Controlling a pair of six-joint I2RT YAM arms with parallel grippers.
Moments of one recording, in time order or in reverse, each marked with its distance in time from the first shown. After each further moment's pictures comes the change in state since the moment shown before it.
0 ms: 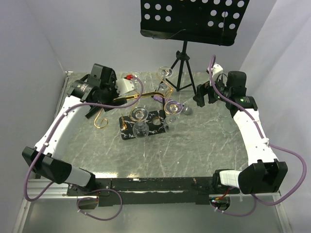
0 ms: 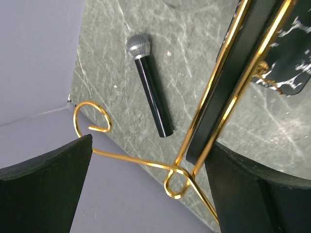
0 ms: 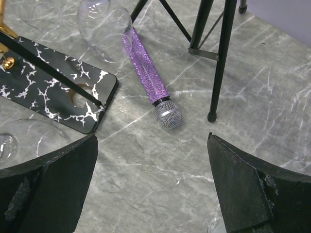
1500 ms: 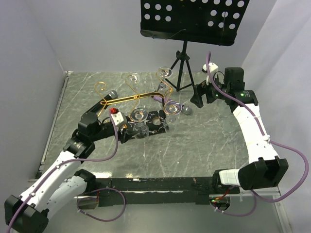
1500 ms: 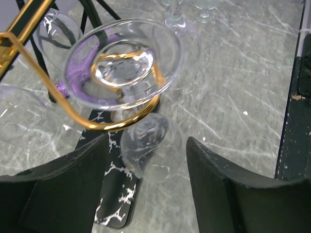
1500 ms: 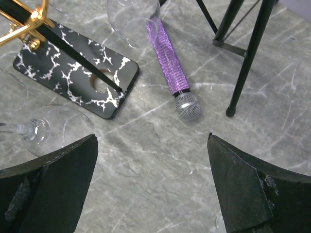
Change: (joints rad) left arm -0.046 -0.652 -0.995 0.962 0.757 -0.607; right arm 0.046 0.048 0.137 -0.190 -0.028 -0.039
